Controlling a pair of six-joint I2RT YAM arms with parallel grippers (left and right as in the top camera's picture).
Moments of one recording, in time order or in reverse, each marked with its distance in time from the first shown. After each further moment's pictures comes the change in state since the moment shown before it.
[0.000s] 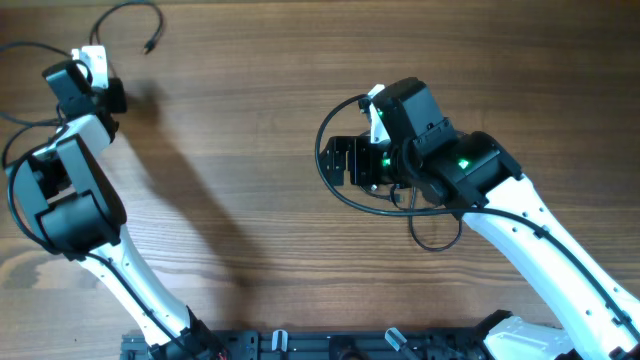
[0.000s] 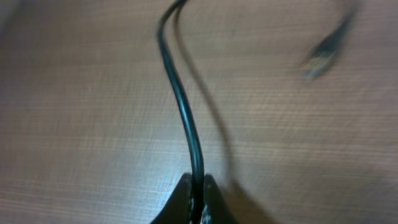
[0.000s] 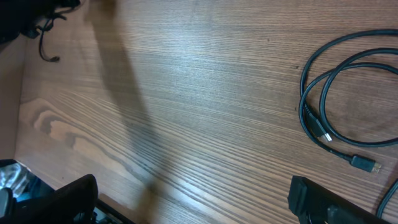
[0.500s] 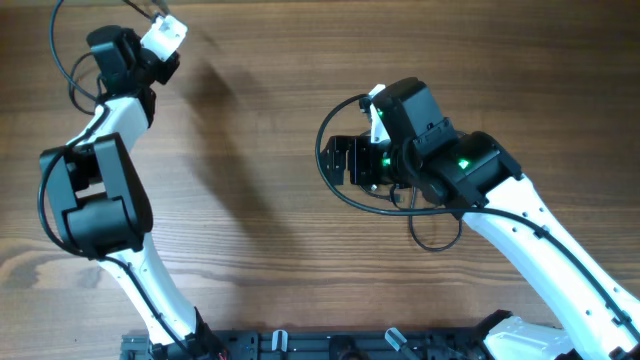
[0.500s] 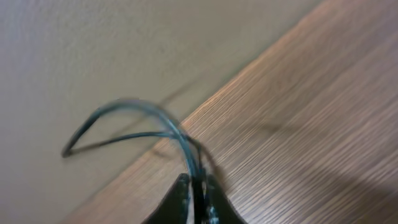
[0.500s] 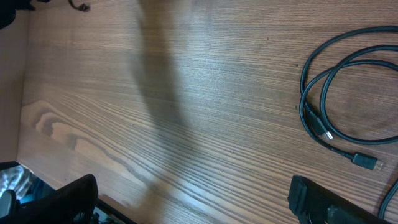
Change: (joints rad) left arm -0.194 -0.090 0.000 0.105 0.228 0.515; right arm 0.000 0.000 0.000 0.000 0.000 0.011
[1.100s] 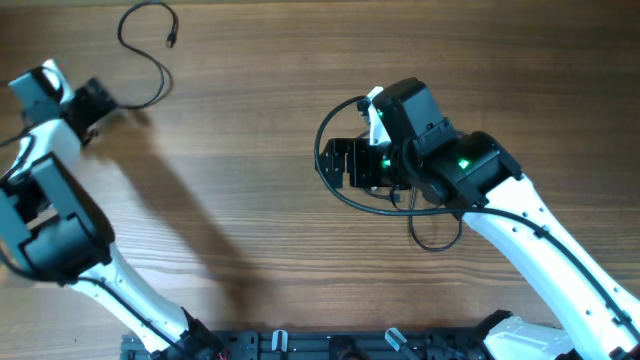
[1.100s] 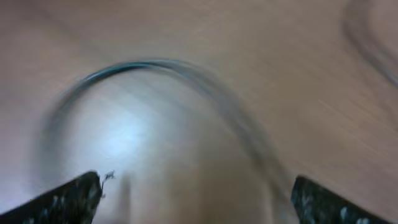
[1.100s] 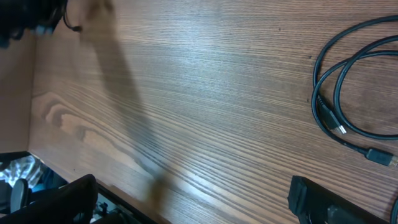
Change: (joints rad) left arm 0.315 -0.050 0.000 -0.485 -0.292 -0.992; right arm 0.000 0.000 0.000 -0.009 -0.045 0.000
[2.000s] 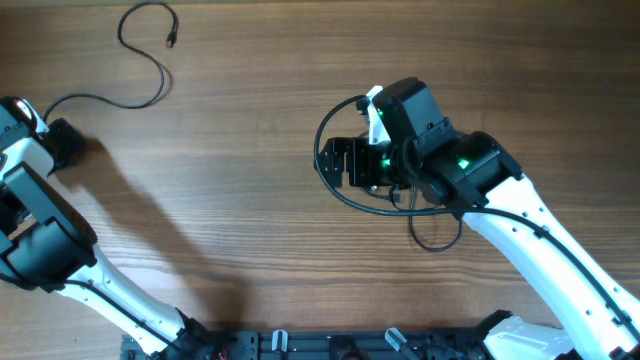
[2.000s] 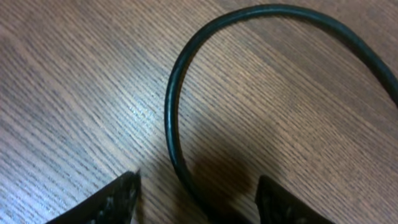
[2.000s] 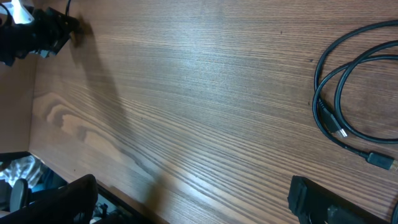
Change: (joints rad) left arm 0.120 0.054 0.002 -0.064 -0.001 0.058; right arm 0.000 0.000 0.000 0.010 0.000 -0.004
